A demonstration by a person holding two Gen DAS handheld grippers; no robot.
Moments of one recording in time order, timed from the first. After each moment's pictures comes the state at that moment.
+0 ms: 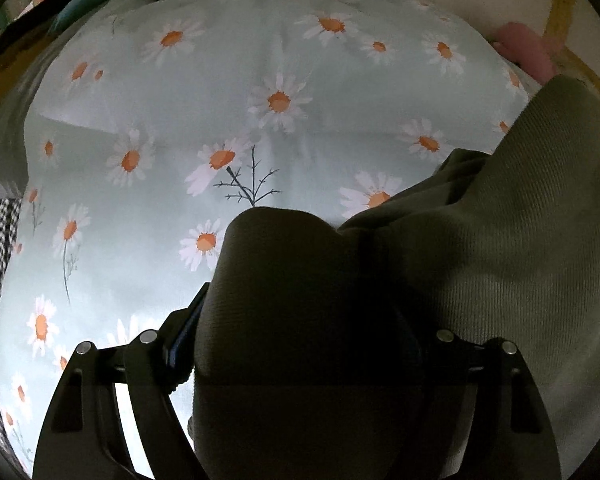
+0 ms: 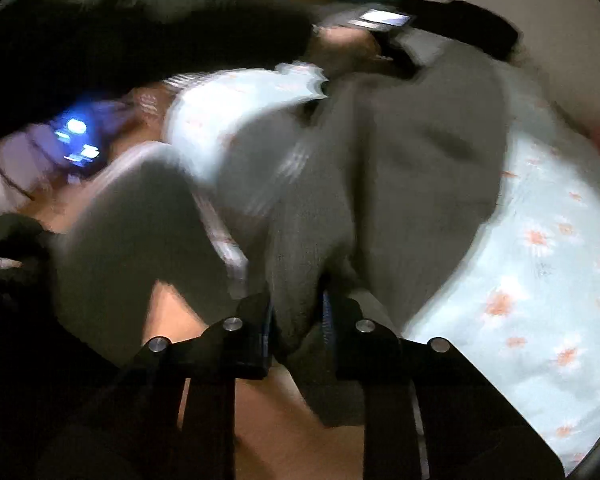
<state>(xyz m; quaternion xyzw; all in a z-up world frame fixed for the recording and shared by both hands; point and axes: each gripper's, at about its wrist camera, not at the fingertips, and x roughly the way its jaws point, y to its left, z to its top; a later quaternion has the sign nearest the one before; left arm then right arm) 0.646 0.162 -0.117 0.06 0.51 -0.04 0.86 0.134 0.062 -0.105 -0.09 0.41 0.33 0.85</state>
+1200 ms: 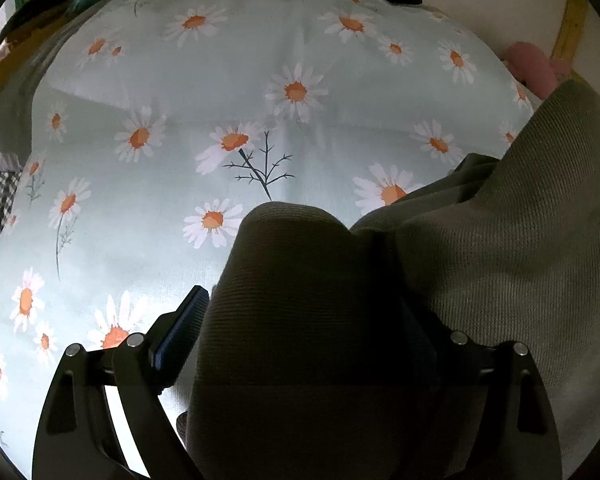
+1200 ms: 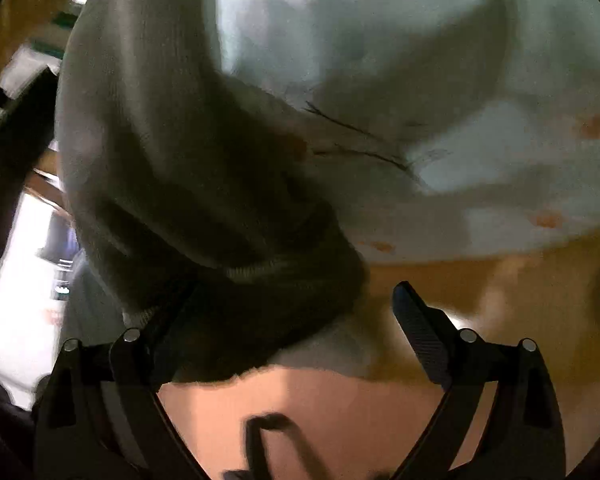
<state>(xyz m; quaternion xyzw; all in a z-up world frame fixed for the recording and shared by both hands) 0.633 0.171 -0.123 0.02 0.49 -0.04 0.87 0.136 -0.049 -0.361 0.35 0.48 0.23 0.77</state>
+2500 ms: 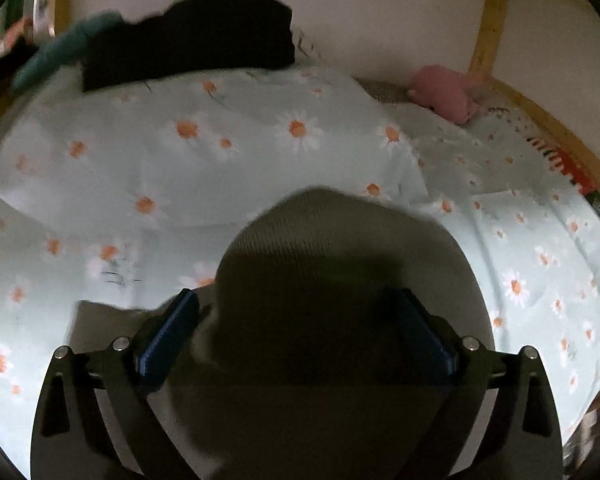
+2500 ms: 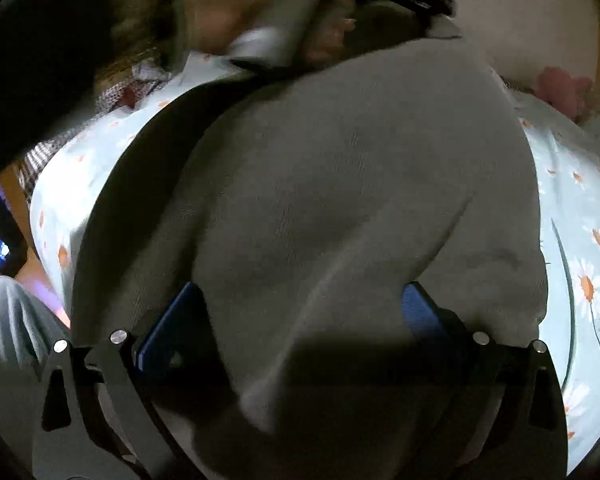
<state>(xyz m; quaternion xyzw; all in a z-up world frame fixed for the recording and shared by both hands) 0.619 0.070 -0.052 0.02 0.41 -0.16 0.90 0.313 0.075 -0.140 -0.01 0.39 0.14 0.91</state>
